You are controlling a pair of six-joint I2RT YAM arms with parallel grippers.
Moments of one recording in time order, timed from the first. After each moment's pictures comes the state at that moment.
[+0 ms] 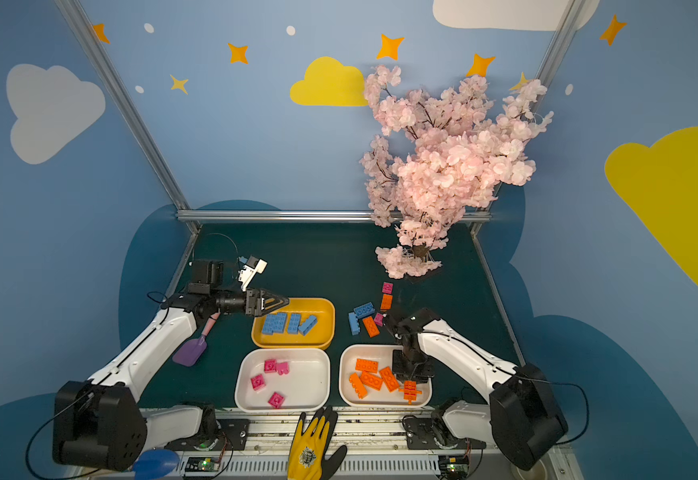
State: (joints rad) left arm -0.09 1.26 0.87 -0.43 1.07 -0.16; right arm 0.62 1.27 0.77 -1.22 -0.03 0.70
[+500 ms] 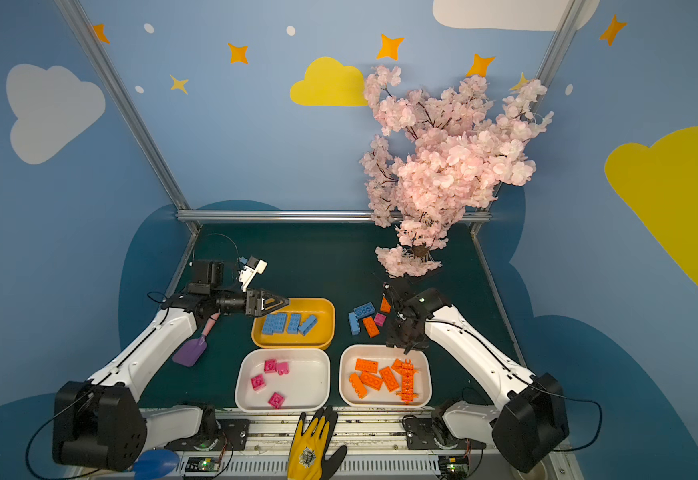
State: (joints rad) left arm -0.09 1.26 0.87 -0.43 1.07 -0.16; right arm 0.59 1.27 1.06 -1.14 0.06 0.59
